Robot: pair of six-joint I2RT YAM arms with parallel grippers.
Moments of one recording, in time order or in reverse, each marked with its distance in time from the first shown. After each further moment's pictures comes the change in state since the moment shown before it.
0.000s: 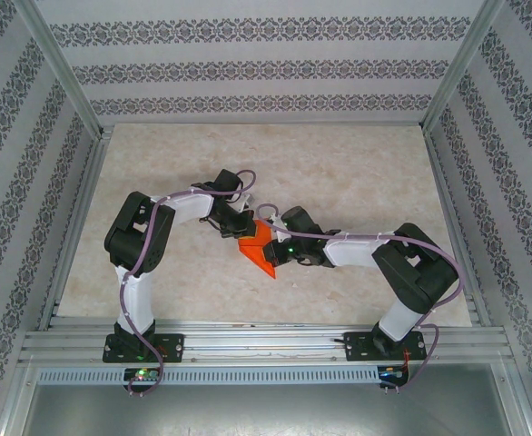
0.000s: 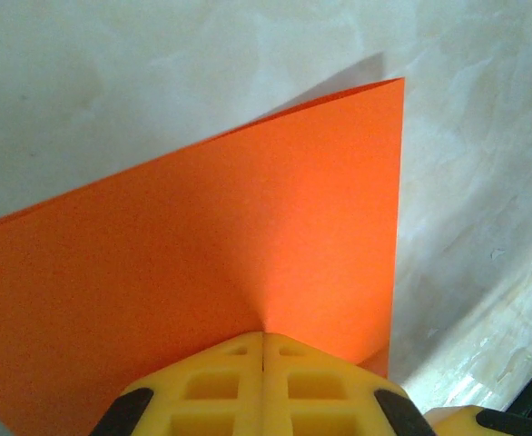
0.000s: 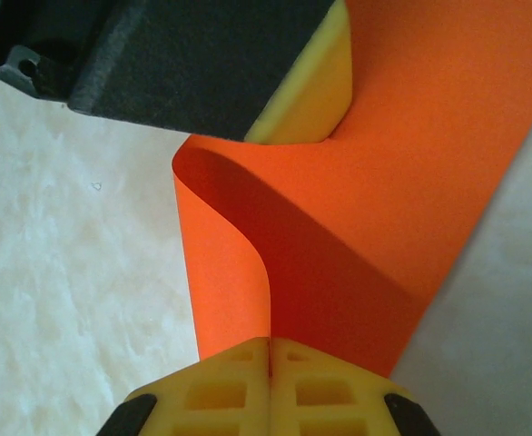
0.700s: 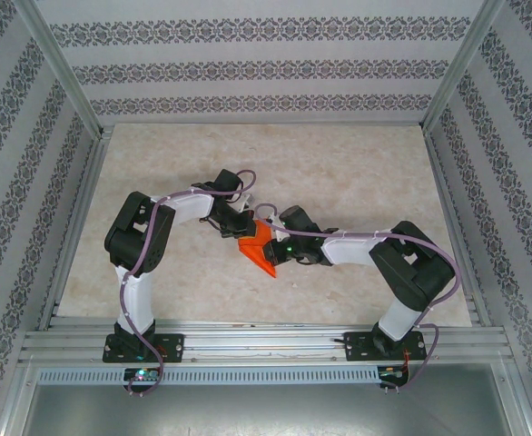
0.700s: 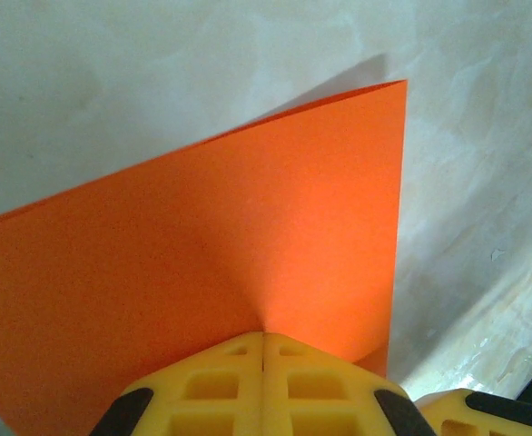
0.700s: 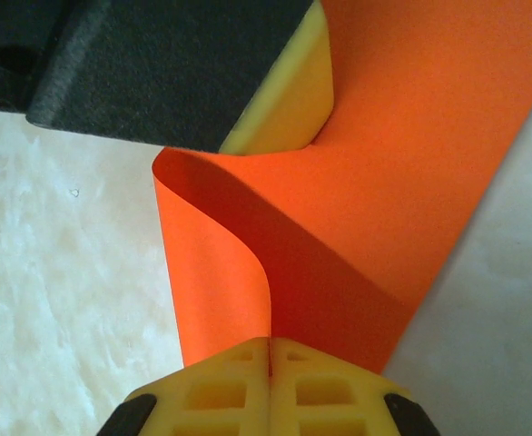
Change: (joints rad) left arm -0.001 0.001 0.002 0.000 0.000 0.000; right arm -0.003 0.025 0.025 -0.021 0.021 -0.006
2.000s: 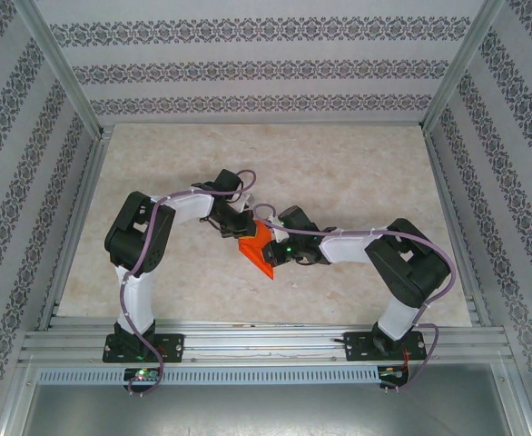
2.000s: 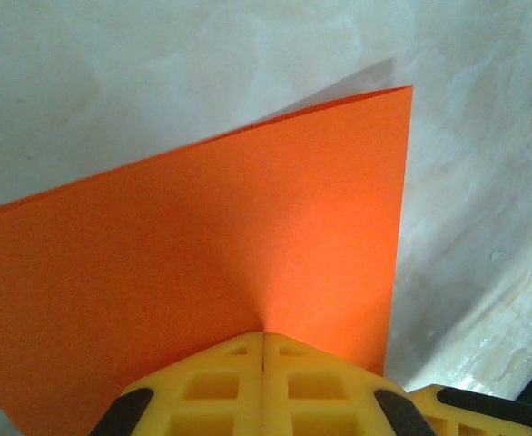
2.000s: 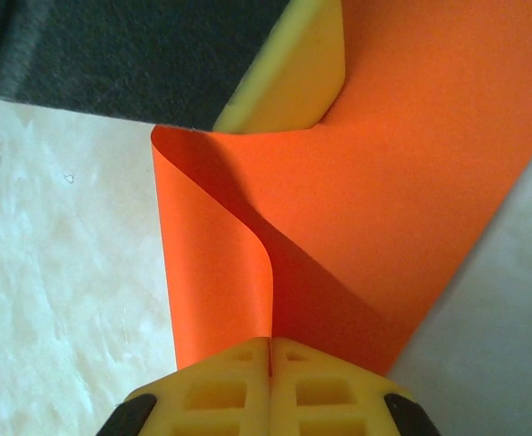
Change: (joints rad) left arm 0.000 0.000 0.000 0.000 0.000 0.000; right arm -0.003 0.027 0.010 -0.009 -0.039 -0.001
